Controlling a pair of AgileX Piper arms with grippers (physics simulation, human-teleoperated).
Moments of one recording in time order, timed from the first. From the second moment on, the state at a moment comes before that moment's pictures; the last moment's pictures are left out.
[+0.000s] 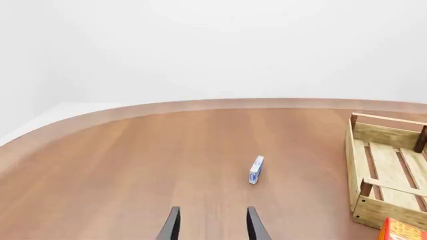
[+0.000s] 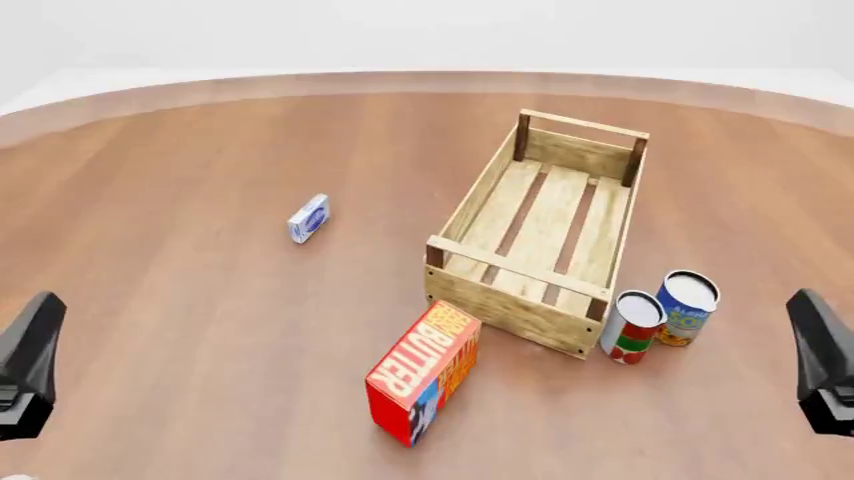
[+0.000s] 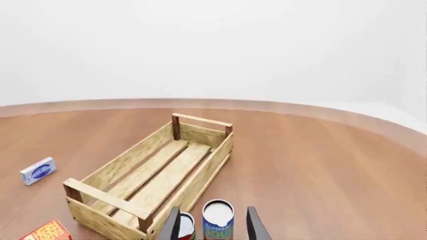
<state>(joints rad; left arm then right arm) 0.00 0.00 0.00 0.00 0.00 0.00 0.03 0.00 -0.03 0.01</state>
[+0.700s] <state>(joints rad) 0.00 0.01 0.00 0.00 0.00 0.08 0.16 -0.03 -0.01 -0.02</state>
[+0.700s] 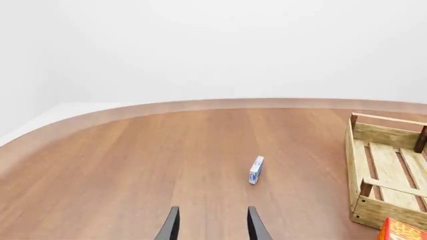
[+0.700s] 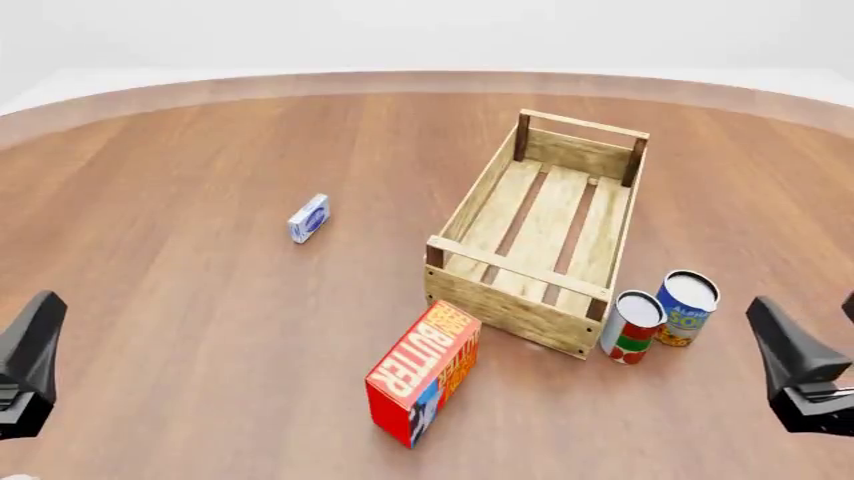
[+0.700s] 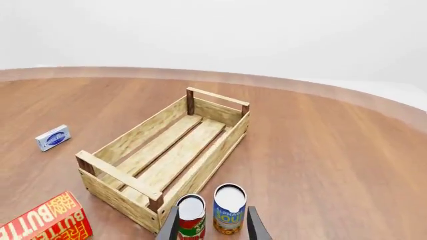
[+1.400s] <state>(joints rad) 0.00 0.01 0.00 0.00 0.00 0.13 0.41 -0.06 -0.08 -0.05</state>
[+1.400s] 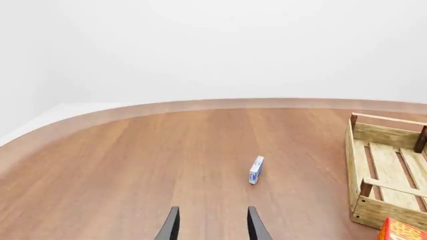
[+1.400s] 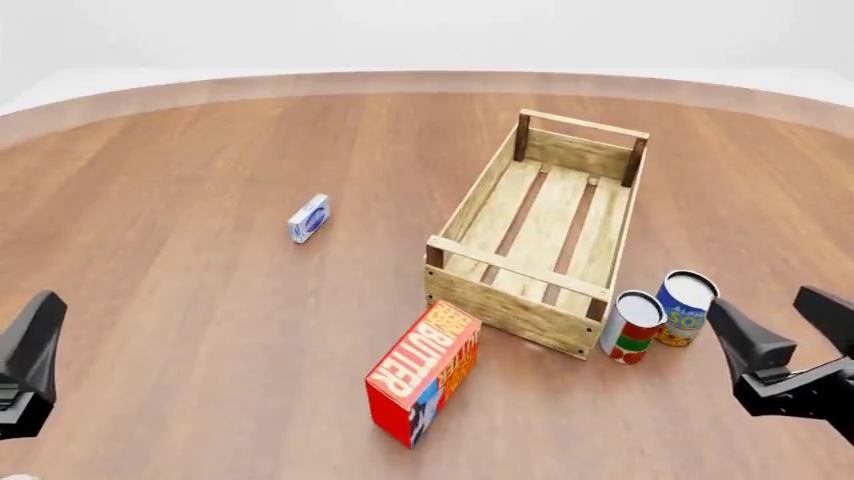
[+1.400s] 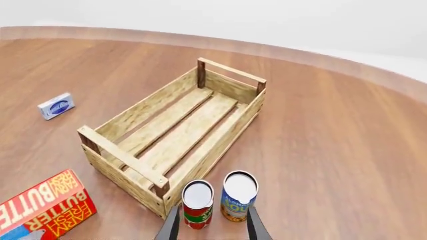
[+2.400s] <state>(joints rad) 0.00 0.01 0.00 0.00 0.00 0.15 0.80 -0.04 -0.36 -0.06</state>
